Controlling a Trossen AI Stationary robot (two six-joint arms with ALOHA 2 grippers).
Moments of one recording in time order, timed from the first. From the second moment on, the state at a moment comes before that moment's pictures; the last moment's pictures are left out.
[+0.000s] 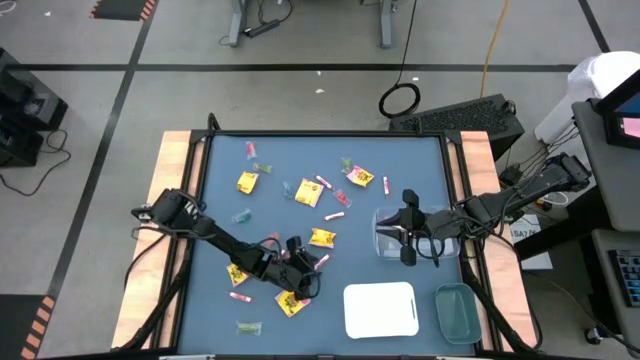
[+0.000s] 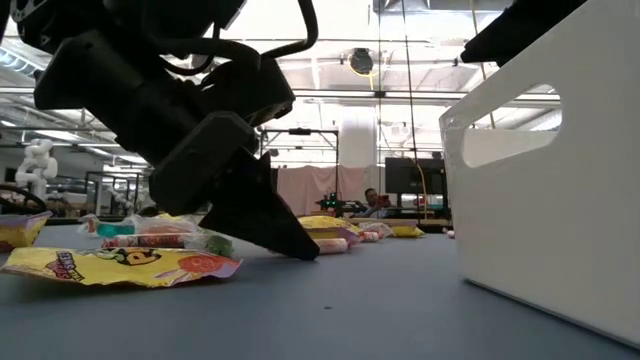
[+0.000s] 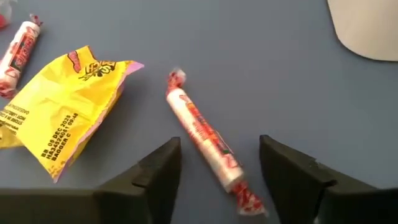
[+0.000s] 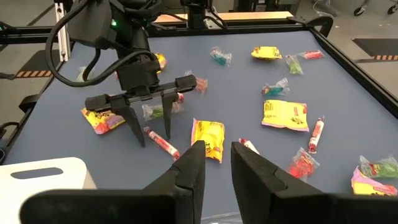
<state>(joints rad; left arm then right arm) -0.43 1.96 0.88 0.30 -0.47 -0.38 0.39 0.94 0.63 -0.17 0.44 0.28</state>
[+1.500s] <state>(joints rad) -0.44 1.78 0.86 0.21 -0.37 -0.31 0.39 1.21 0.63 0.21 0.44 0.20</state>
